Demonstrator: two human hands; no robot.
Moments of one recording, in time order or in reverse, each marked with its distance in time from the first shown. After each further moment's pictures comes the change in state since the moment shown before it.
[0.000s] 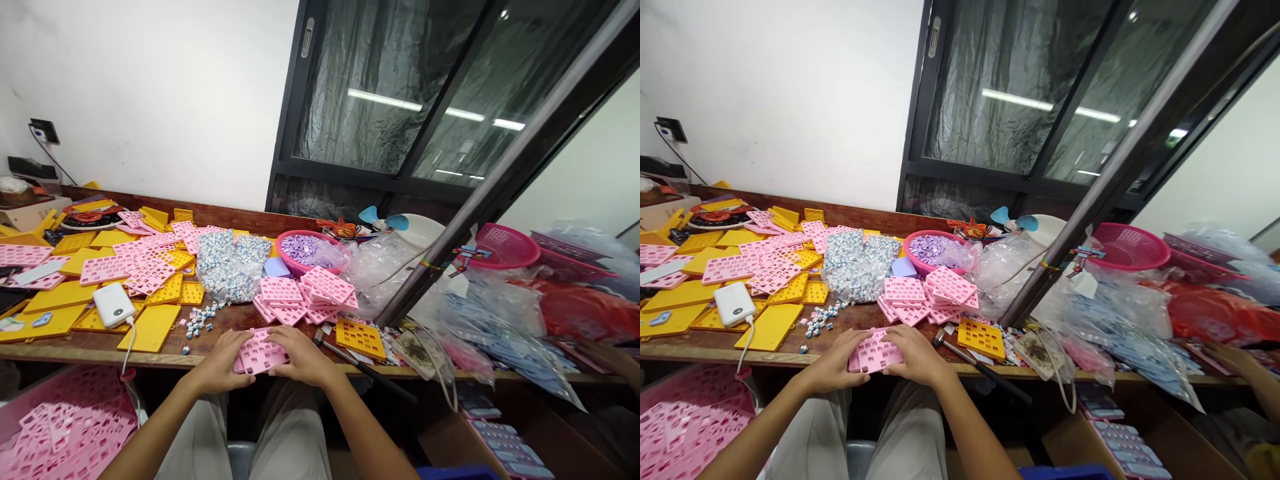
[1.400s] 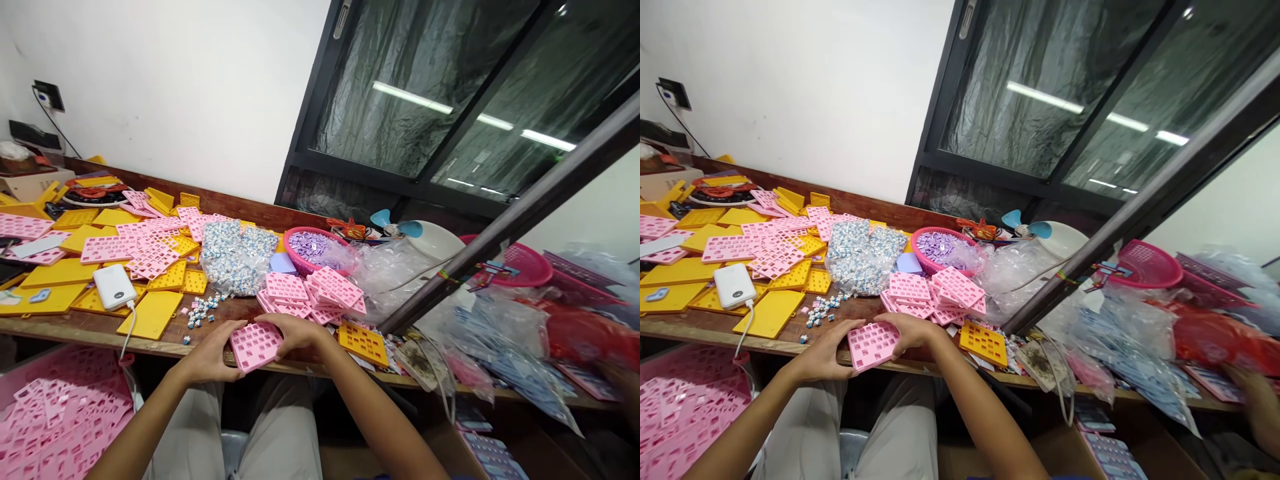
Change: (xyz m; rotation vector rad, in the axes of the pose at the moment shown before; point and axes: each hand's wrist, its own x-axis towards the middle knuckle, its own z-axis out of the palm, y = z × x) left_hand -0.012 -0.013 -0.014 -0.133 0.101 -0.022; right_hand 0.076 0.055 -0.004 0.173 -0.458 -0.014
